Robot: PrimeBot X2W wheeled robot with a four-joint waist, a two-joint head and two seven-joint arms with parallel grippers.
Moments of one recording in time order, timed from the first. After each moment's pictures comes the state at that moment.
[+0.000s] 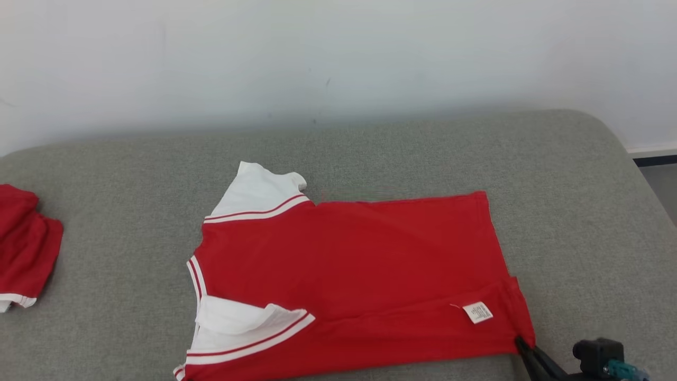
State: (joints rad) left arm -0.04 0.35 -0.41 0.46 -0.74 -0.01 -0.21; right arm -0.18 -0.45 0.50 0.65 0.72 0.13 -0.25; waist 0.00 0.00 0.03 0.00
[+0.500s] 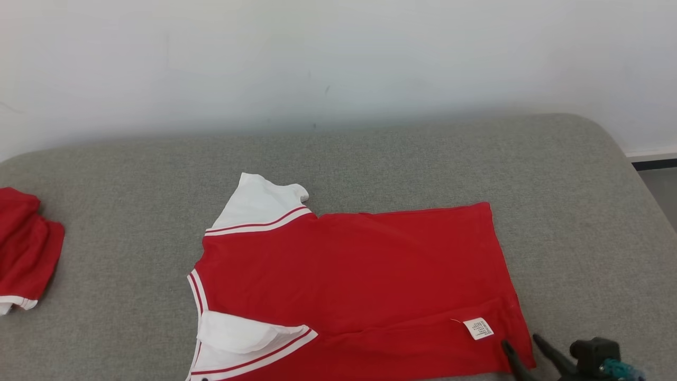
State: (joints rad) left arm 0.02 0.34 -0.41 0.39 -0.73 0.03 -0.22; right arm -0.09 -0.42 0.41 0.56 0.61 0.13 -0.17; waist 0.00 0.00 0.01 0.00
